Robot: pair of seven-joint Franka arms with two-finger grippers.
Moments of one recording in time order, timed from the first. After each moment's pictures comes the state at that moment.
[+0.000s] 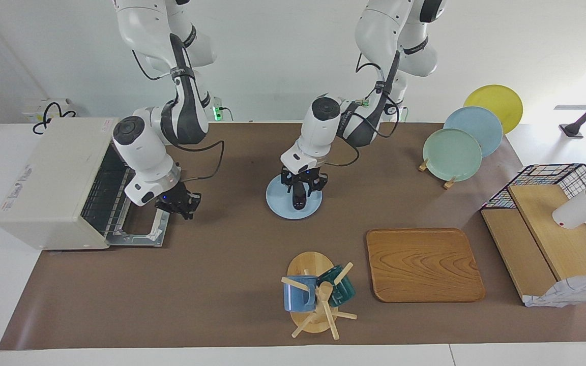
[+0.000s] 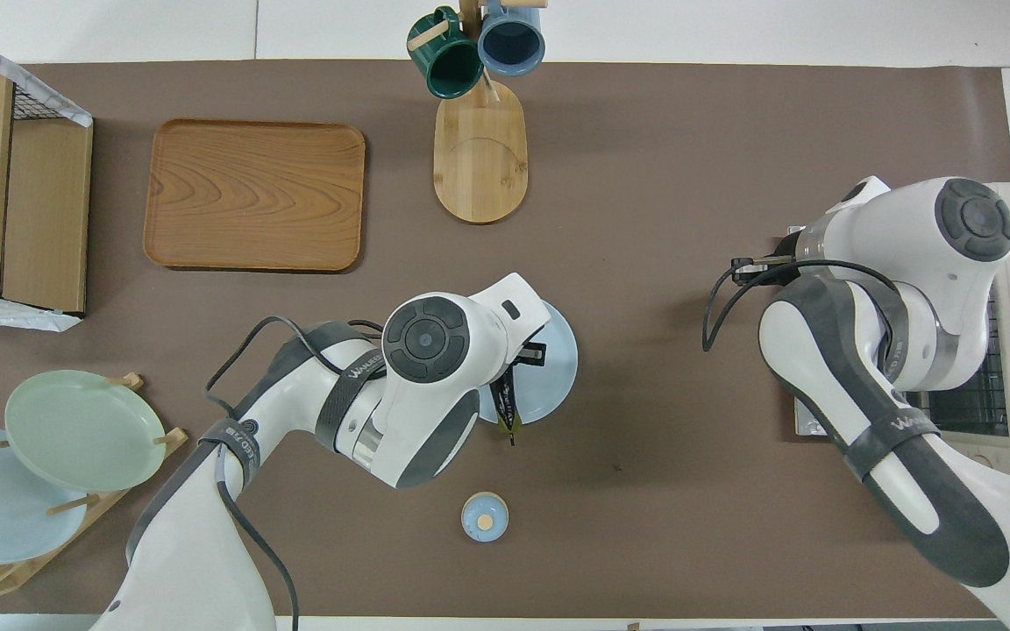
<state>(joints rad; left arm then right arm) -0.71 0.30 -0.03 -1.97 -0.14 2.41 -0.43 0.17 0.19 -0.08 -2.06 0.17 2.31 -0.02</state>
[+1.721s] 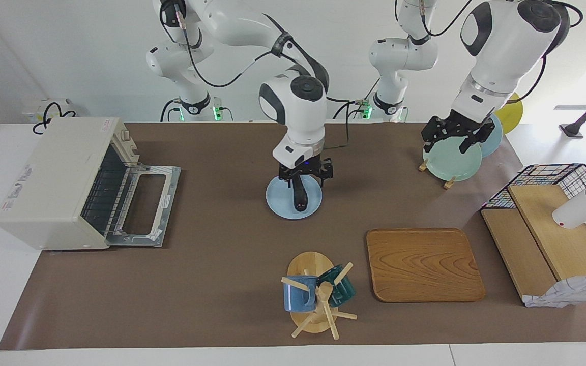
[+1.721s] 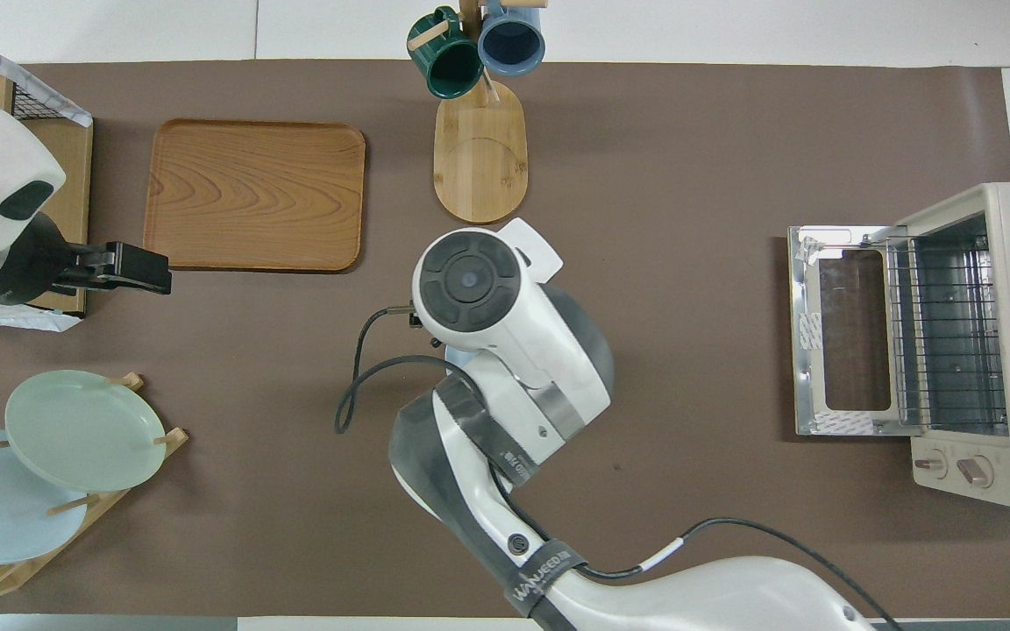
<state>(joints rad) -0.16 -0.07 -0.01 -1.74 -0.04 1.66 -0.08 0.77 0.47 -0.08 -1.53 0.01 2.05 0.71</state>
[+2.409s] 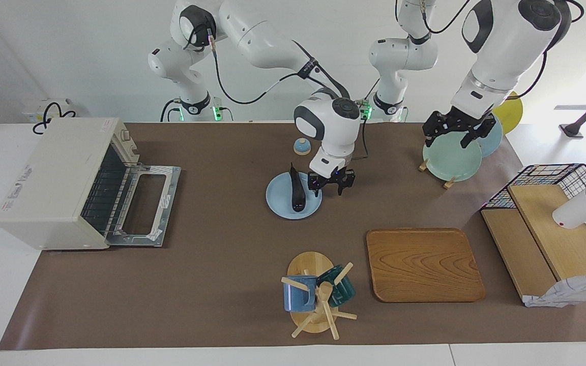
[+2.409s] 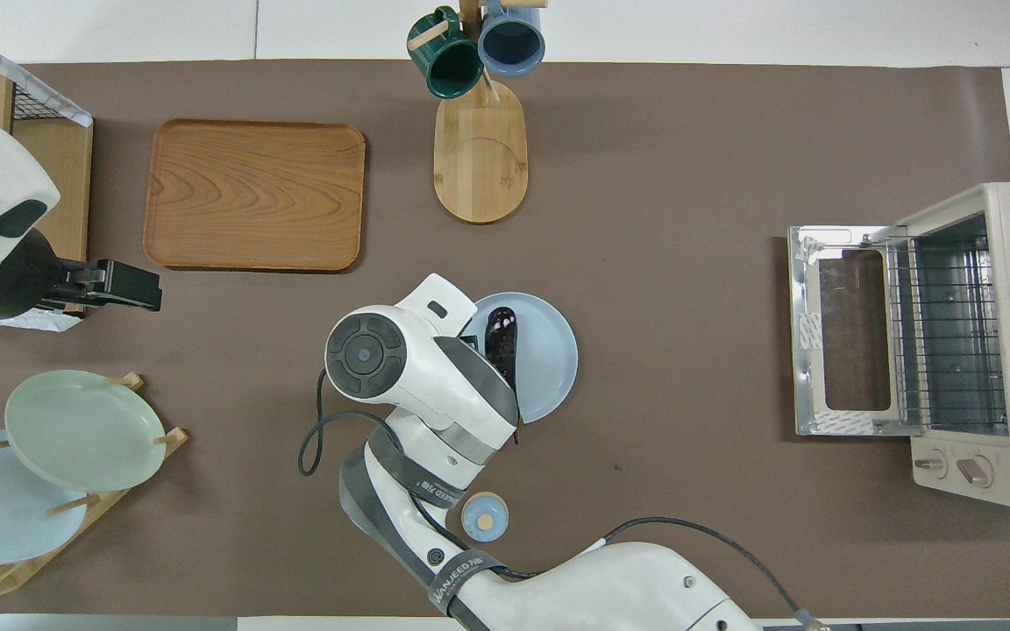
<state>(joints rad) -0.15 -0.08 -0.01 -1.75 -0.02 1.65 -0.04 0.86 0.61 -0.08 -1.53 -0.04 2.16 0.75</state>
